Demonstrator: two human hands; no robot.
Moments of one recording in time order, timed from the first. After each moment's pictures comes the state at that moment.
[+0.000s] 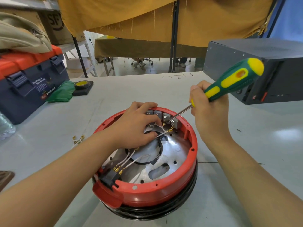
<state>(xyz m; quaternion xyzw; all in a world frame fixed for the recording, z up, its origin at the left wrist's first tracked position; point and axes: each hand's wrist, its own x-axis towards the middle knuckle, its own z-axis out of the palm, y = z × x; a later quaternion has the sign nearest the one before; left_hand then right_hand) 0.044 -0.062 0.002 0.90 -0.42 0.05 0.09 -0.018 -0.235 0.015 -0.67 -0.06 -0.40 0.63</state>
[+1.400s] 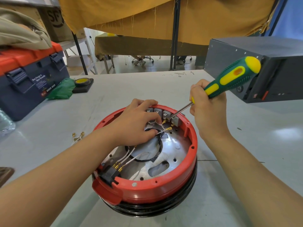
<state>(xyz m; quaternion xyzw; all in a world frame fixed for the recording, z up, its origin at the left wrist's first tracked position) 0.046 -0.062 0.001 0.90 -0.42 0.06 0.08 -0.011 -0.236 0.013 -0.66 -0.02 -0.38 0.65</state>
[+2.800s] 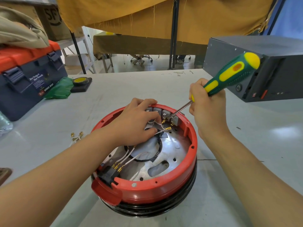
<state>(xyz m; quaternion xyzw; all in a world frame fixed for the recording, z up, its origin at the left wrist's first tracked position) 0.043 -0.065 0.002 0.91 -0.41 0.06 0.08 -0.009 -0.237 0.015 -0.66 0.00 -0.36 0.66</state>
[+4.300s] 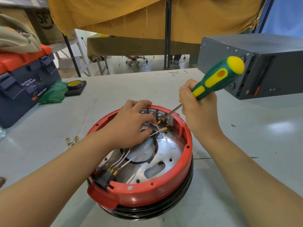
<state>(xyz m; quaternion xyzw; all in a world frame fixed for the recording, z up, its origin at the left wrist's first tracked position) 0.043 -0.065 0.001 0.91 -0.41 0.08 0.06 -0.016 -0.232 0.014 -0.70 -0.04 -0.39 0.59</state>
